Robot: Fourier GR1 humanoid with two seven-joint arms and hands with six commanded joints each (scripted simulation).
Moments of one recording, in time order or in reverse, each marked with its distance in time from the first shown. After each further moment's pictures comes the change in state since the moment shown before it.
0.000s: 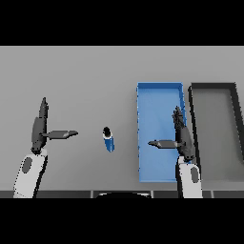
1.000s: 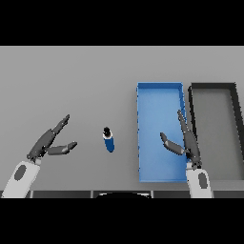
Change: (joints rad) left arm 0.086 0.208 -0.155 -0.076 -0.013 -0.425 -0.175; right arm 0.078 -0.165 0.071 -0.098 0.169 0.046 -0.115
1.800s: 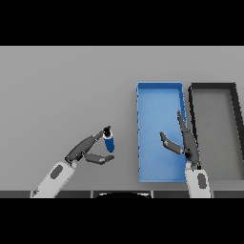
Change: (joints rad) left arm -0.097 -0.281 -0.231 0.062 -0.156 0.018 0.122; right arm 0.001 0.016 -0.001 0.003 -0.007 -0.001 0.040
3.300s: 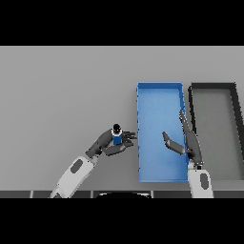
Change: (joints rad) left arm -0.103 -0.249 -0.001 0.066 -0.006 0.068 -0.156; right arm 0.003 -0.016 -0.016 -0.010 -0.022 0.016 -0.007
